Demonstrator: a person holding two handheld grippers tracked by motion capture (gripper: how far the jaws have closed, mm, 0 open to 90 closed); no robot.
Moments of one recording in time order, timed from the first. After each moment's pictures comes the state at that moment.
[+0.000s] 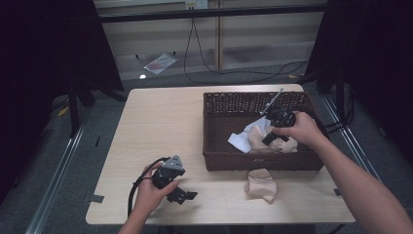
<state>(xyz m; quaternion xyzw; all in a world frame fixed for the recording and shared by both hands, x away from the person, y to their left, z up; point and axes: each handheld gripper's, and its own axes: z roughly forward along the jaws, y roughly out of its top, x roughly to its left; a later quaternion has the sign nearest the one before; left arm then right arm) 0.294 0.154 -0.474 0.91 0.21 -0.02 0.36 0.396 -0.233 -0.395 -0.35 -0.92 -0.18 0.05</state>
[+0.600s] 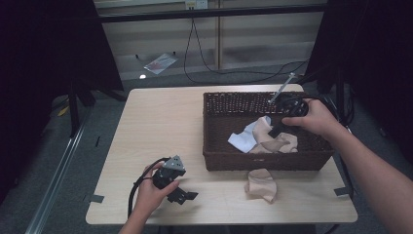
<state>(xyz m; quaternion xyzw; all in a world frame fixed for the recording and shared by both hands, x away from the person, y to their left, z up) 0.294 0.153 -0.474 0.91 0.21 -0.02 0.36 0.382 -0.241 -0.336 -0.33 -0.92 -0.20 0.05</state>
